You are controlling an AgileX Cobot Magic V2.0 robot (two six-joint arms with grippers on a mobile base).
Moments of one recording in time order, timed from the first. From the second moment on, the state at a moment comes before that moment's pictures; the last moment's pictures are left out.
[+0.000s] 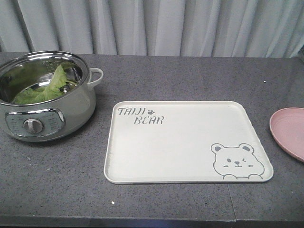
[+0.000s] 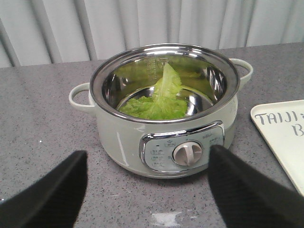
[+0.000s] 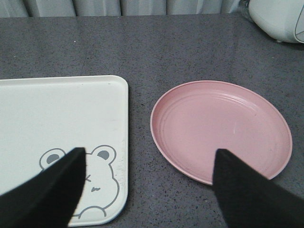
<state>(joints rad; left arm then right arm) -0.01 0.57 -0.67 0.03 0.50 0.02 -0.05 0.62 -0.55 -0.04 0.45 0.05</state>
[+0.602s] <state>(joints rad) -0.01 0.74 -0.76 -0.06 0.52 0.08 -0.05 0.62 -0.55 -0.04 0.45 0.05</state>
